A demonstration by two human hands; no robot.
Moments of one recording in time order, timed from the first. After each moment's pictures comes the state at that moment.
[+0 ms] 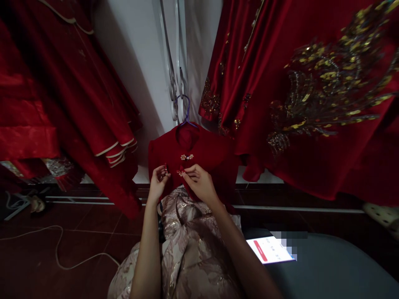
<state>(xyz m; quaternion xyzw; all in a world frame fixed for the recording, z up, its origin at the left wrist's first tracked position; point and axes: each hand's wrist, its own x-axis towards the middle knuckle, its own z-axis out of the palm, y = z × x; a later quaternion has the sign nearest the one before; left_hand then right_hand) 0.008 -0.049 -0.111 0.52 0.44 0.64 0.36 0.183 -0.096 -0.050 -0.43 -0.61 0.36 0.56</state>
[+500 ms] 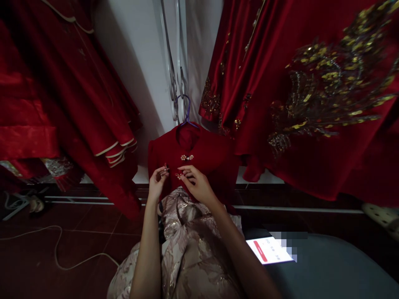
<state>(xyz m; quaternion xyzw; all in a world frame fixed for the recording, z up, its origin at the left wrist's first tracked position) 0.006 -0.046 -0.112 0.50 0.41 0.66 0.39 0.181 -0.098 -0.050 -0.40 -0.68 0.34 0.51</state>
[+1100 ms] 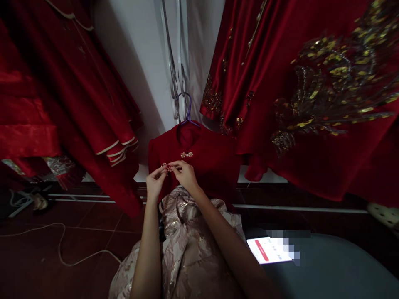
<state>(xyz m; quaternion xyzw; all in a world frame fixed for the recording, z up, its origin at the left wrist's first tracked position) 0.003 -0.058 -0.091 0.50 0.45 0.64 0.36 0.136 -0.046 -0.062 -0.41 -0.69 0.29 0.52</state>
